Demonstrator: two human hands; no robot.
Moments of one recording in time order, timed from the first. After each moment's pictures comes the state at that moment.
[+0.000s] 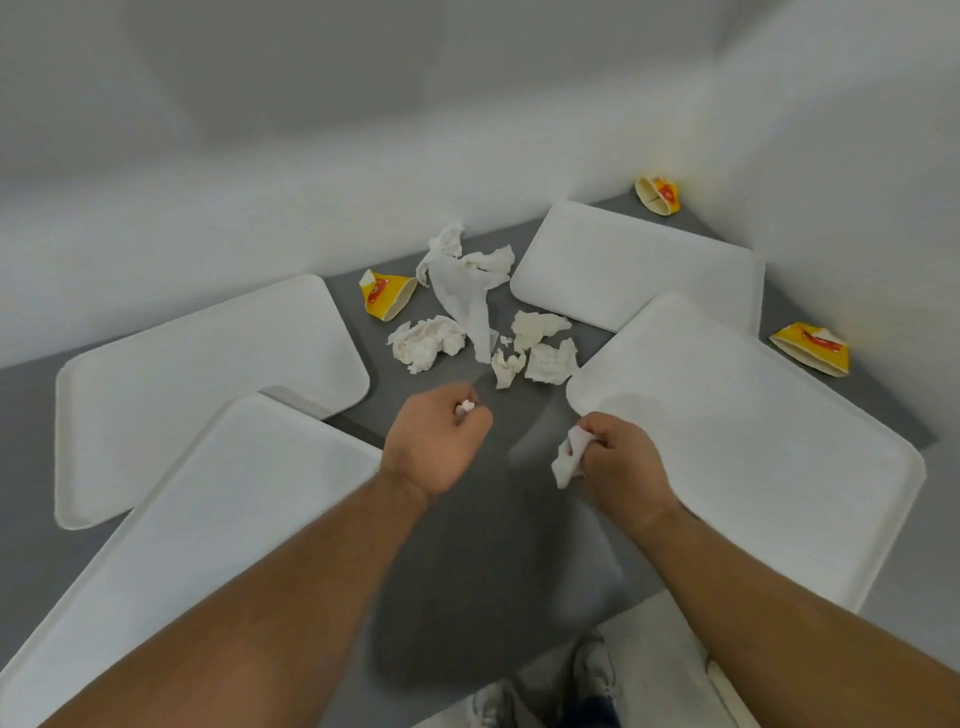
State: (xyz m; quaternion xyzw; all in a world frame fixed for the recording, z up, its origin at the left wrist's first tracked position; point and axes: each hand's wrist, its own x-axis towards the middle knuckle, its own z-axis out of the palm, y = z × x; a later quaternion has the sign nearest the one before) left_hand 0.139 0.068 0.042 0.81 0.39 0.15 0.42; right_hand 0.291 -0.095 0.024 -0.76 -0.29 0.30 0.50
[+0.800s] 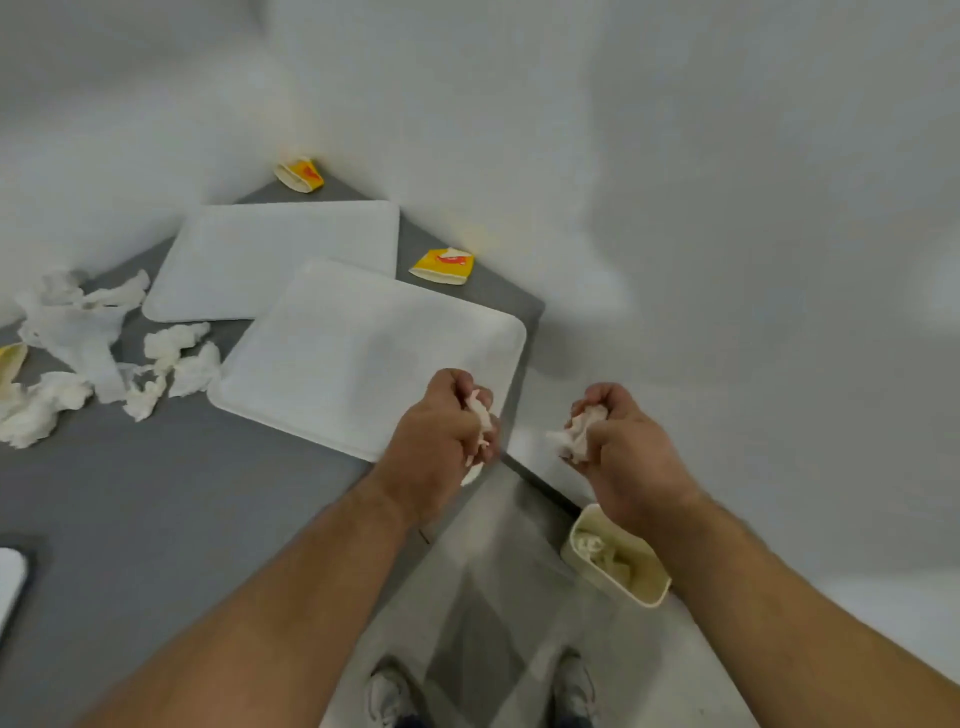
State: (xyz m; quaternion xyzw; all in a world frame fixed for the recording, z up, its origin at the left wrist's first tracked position) left_hand 0.330 -0.301 0.064 0.51 0.21 -0.05 0.83; right_hand 0.392 -0.486 0.036 -0.64 0.11 0.24 0.72
